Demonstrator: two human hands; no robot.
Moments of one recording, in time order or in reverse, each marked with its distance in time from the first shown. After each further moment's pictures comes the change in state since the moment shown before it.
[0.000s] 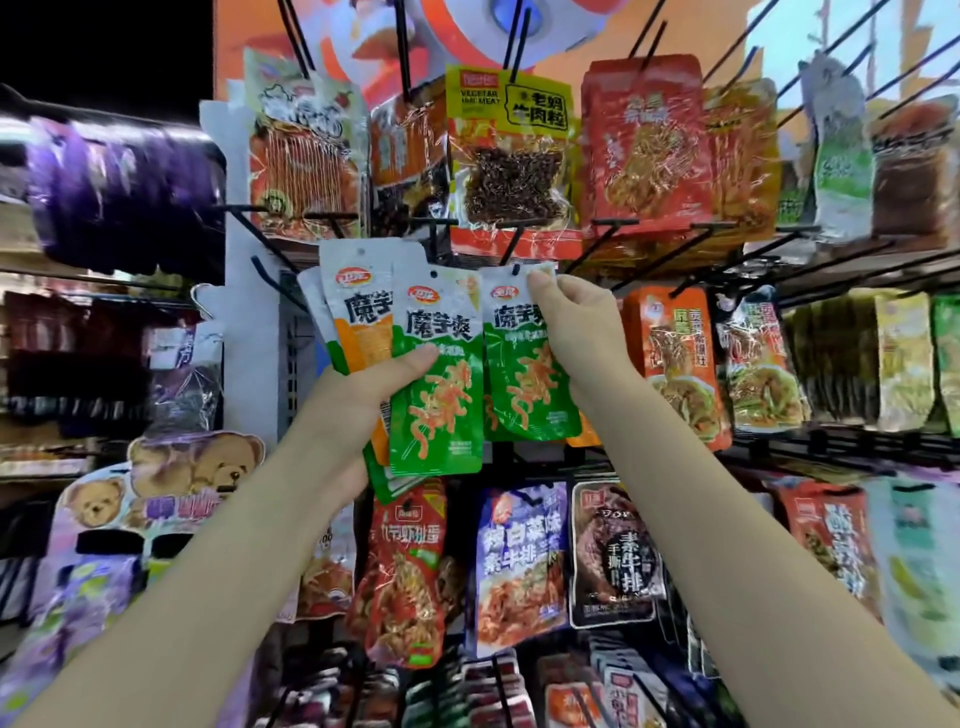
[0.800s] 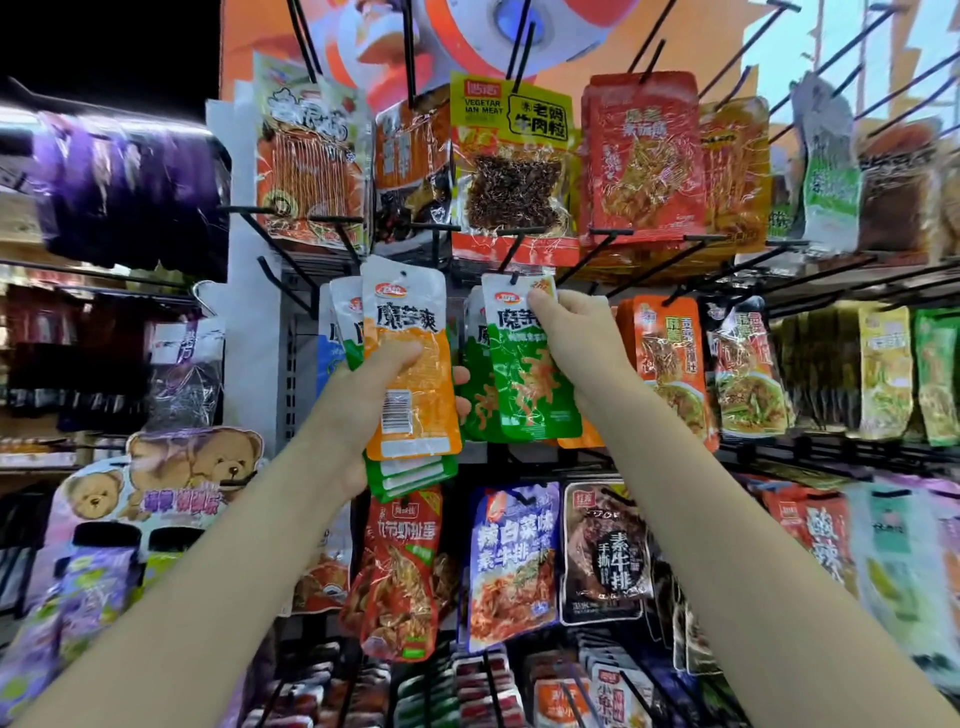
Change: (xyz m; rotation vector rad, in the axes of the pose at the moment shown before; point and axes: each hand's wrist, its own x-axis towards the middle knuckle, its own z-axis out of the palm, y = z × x) left_hand 0.011 -0.001 -0.006 -0.034 -0.066 -0.044; right_hand 0.002 0.004 -0.004 -0.074 -0.046 0.054
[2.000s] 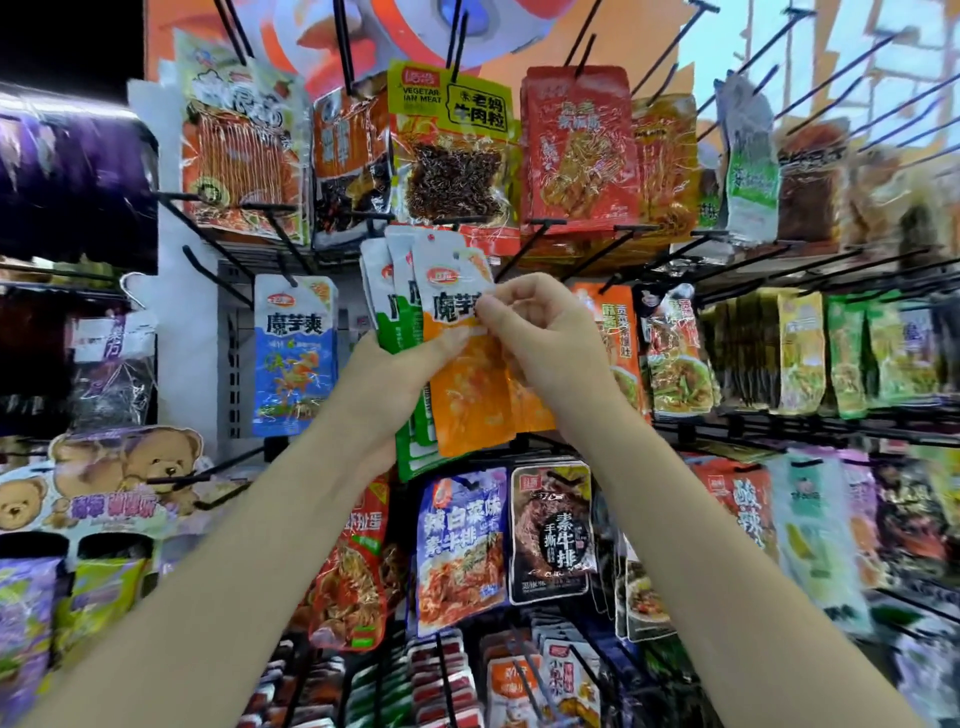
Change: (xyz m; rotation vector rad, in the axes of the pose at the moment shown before) left_hand -0.012 -0.009 0.075 0.024 -0.102 0.177; right_hand -0.044 -0.002 -0.032 0.040 -0.035 -0.269
